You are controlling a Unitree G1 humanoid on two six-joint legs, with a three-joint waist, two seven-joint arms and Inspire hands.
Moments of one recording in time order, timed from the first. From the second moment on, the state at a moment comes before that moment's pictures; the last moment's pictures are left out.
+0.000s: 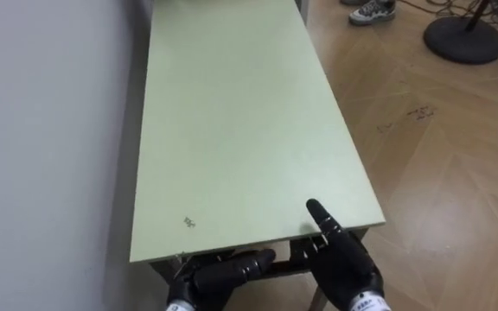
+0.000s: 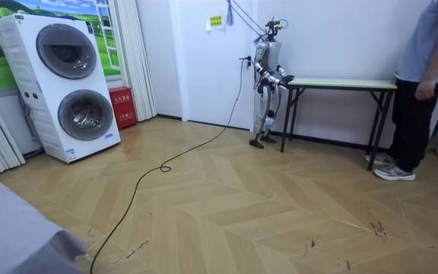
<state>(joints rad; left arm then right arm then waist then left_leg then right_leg) 0.21 0.15 -0.34 0.33 -0.79 0.07 -0.20 0.25 -0.19 0.29 0.28 1.36 -0.01 0.20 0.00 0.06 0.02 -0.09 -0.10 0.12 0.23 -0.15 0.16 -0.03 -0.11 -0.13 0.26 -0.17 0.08</state>
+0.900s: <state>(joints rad) 0.18 0.23 -0.37 0.45 -0.63 0.12 -0.37 0.23 -0.23 0.29 0.38 1.05 0.05 0.41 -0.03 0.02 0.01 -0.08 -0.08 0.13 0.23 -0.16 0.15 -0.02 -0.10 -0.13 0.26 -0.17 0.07</state>
